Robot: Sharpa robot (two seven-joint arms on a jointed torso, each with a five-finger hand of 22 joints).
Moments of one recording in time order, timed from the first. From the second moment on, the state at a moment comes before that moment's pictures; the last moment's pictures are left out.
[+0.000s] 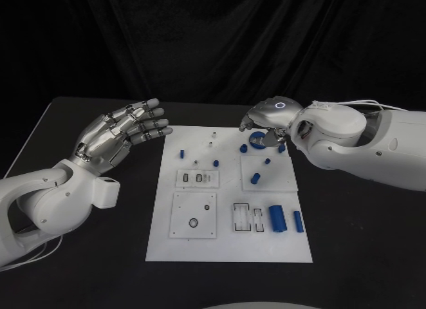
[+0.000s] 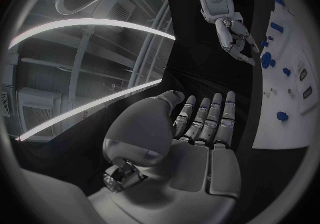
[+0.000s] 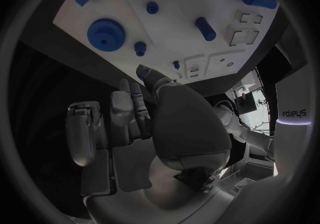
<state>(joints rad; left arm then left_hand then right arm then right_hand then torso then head) 1.35 -1.08 -0.20 1.75 0.01 -0.02 0.68 1.30 0.18 0.22 0.10 0.58 0.51 0.14 0.18 0.07 0.31 0.27 0.51 0.08 0.41 0.26 0.46 0.09 0.11 0.45 0.29 0.30 0.14 1.53 -0.87 -0.25 1.63 -1.79 -0.20 -0.20 1.38 -0.11 0.35 -0.03 0.26 0.80 0.10 0.19 0.09 0.78 0.11 0.48 0.07 1.37 0.00 1.31 0.85 0.02 1.47 0.12 1.56 1.31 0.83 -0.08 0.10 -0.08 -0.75</state>
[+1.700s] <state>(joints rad) 1.35 -1.08 -0.21 1.73 0.02 -0.01 0.68 1.29 0.18 0.25 0.10 0.58 0.52 0.14 0.18 0.07 0.31 0.27 0.51 0.08 0.41 0.27 0.46 0.09 0.11 0.45 0.29 0.30 0.14 1.42 -0.77 -0.25 1.46 -1.73 -0.30 -0.12 1.39 -0.09 0.36 0.01 0.25 0.92 0.11 0.20 0.15 0.87 0.11 0.45 0.08 1.36 0.02 1.30 0.83 0.02 1.47 0.13 1.56 1.31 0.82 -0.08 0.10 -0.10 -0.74</state>
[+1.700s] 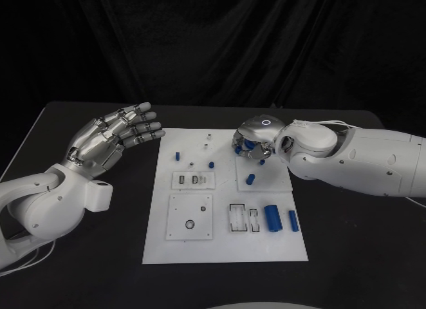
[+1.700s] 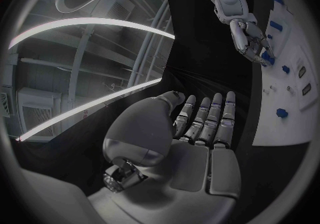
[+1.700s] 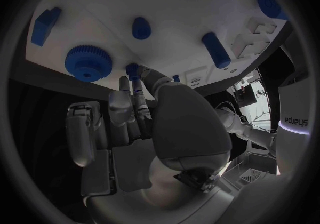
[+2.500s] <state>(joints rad) 1.35 -1.07 -0.21 1.72 0.03 0.00 0.68 1.29 0.18 0.25 0.10 0.58 0.52 0.14 0.18 0.07 0.31 0.27 0.51 0.08 0.41 0.27 0.46 0.09 0.11 0.45 0.29 0.30 0.14 1.43 -0.73 -0.24 1.43 -1.66 -0.44 -0.06 1.47 -0.05 0.38 -0.02 0.22 0.98 0.13 0.25 0.27 1.00 0.10 0.45 0.09 1.37 -0.01 1.27 0.79 0.02 1.47 0.11 1.56 1.31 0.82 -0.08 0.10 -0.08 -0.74</state>
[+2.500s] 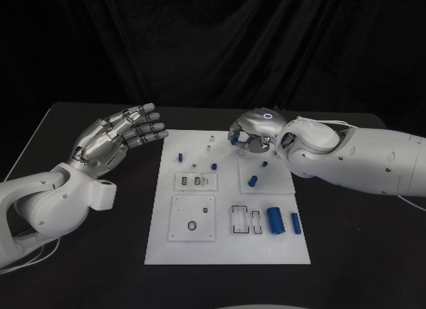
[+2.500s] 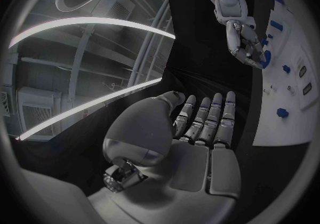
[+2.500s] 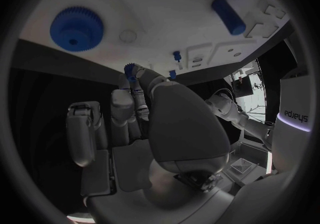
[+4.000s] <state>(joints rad) 1.35 -1.04 -0.21 1.70 0.04 0.02 0.68 1.29 0.19 0.27 0.10 0.58 0.53 0.15 0.18 0.07 0.32 0.28 0.51 0.08 0.41 0.27 0.47 0.09 0.09 0.44 0.29 0.30 0.14 1.45 -0.51 -0.23 1.21 -1.61 -0.37 -0.04 1.47 -0.05 0.37 0.00 0.20 0.95 0.14 0.23 0.30 1.02 0.08 0.38 0.08 1.37 0.00 1.26 0.80 0.02 1.47 0.11 1.56 1.31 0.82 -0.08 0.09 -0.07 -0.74</state>
